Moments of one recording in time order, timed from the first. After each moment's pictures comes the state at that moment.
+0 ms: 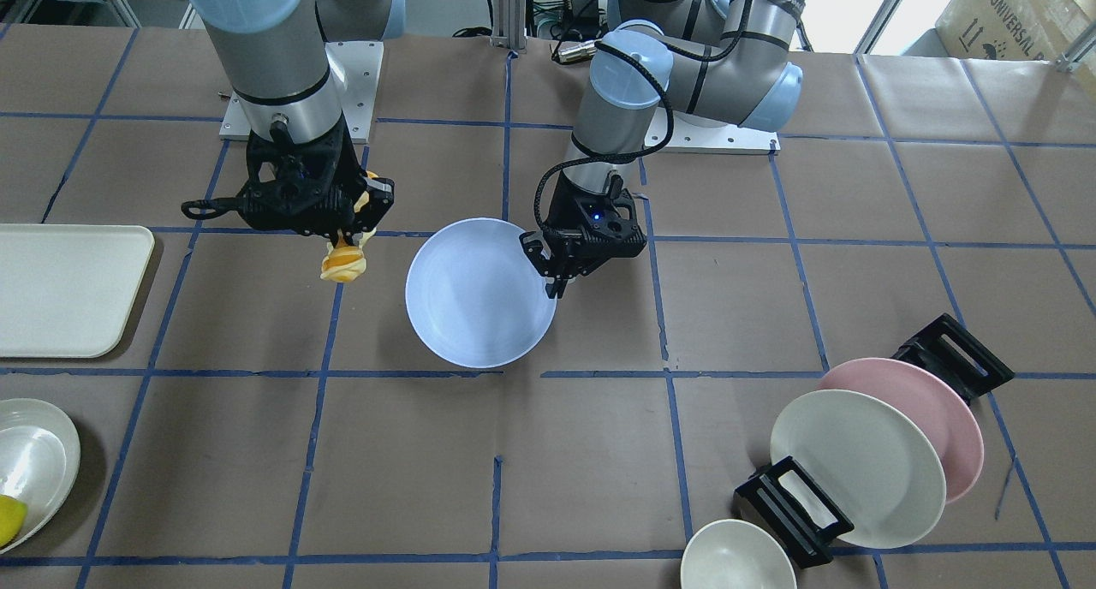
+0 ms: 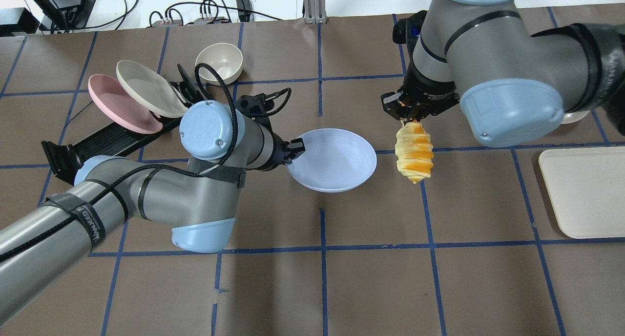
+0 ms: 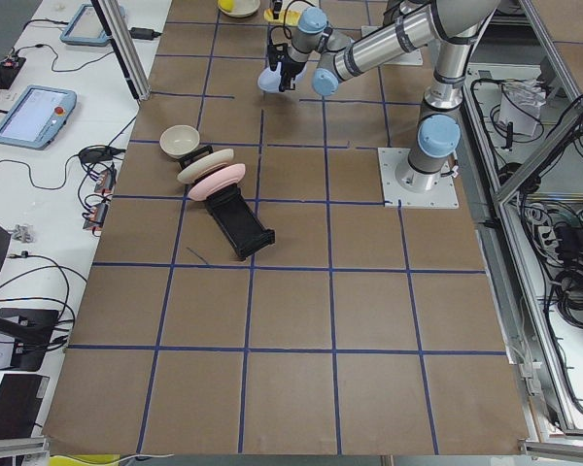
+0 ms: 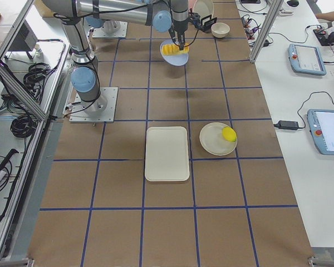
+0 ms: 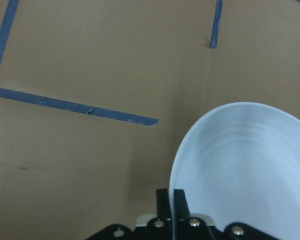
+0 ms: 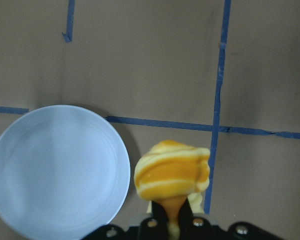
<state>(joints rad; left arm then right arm) -1.87 -1.74 -2.15 -0.48 1.50 -0.52 1.73 -1.48 1.75 -1.94 -1.57 0.05</state>
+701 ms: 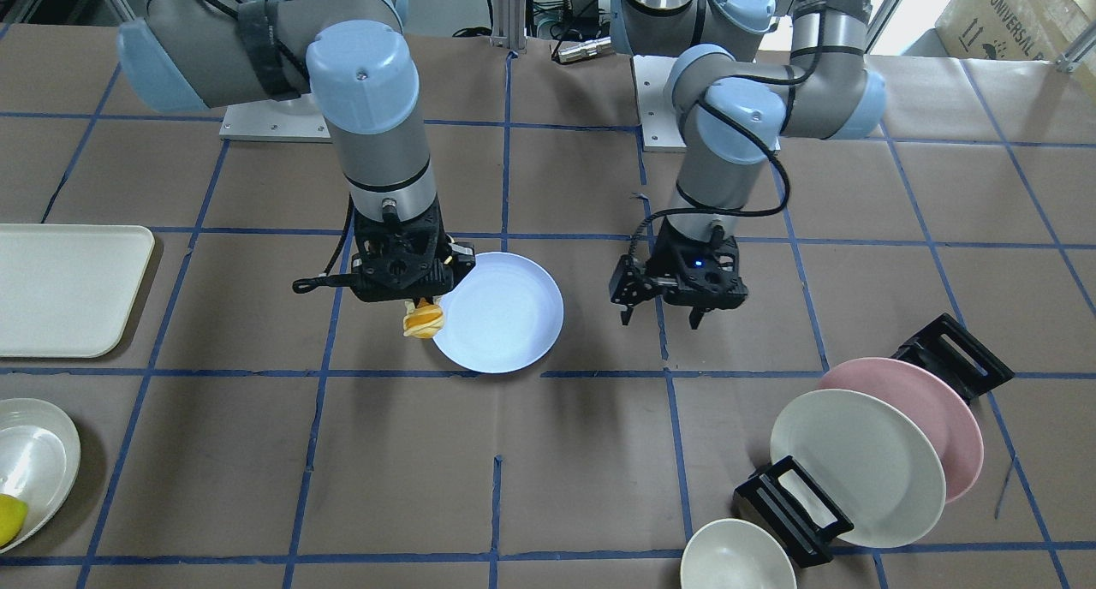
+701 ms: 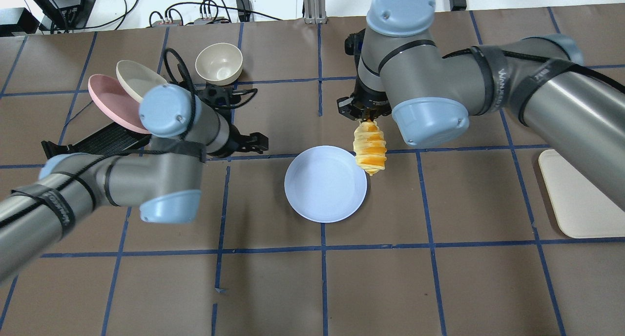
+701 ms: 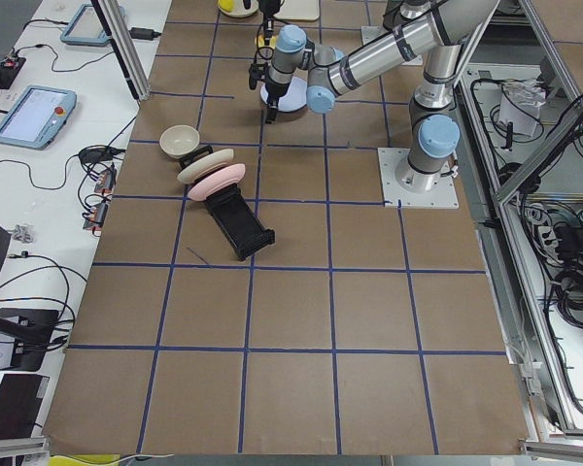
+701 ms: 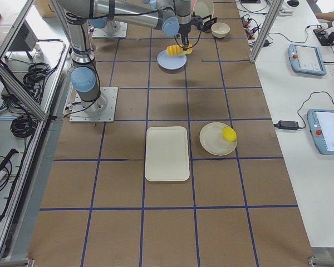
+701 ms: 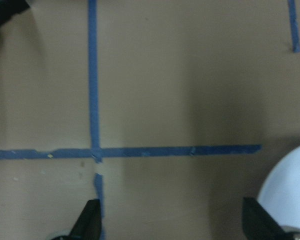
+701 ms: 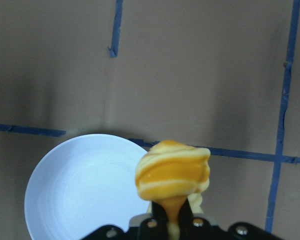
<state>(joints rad) -1.55 -1.72 -2.05 -0.74 1.48 0.03 1.86 -1.32 1.70 -2.06 -1.56 0.16</state>
